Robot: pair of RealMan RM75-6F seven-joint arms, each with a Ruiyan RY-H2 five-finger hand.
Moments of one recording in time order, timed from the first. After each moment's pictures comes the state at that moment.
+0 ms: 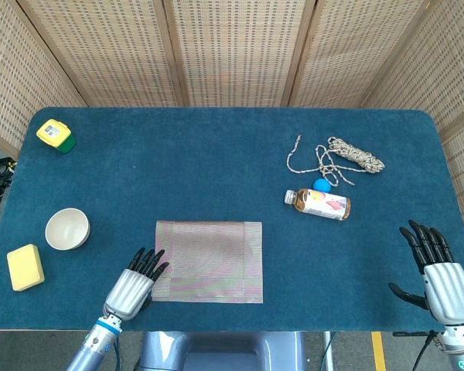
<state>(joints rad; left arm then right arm) -0.24 -1.67 0.09 -1.55 1.54 1.22 0.67 0.06 -1.11 0.02 -1.61 -1.67 1.60 0.13</state>
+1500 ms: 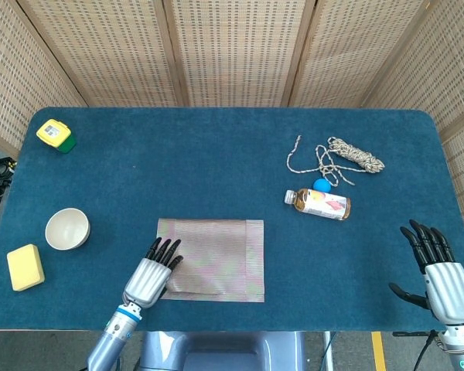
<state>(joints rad) -0.32 -1.78 0.01 -1.53 1.45 1.18 0.75 0.06 -1.10 0.02 -1.61 -1.66 1.59 0.15</state>
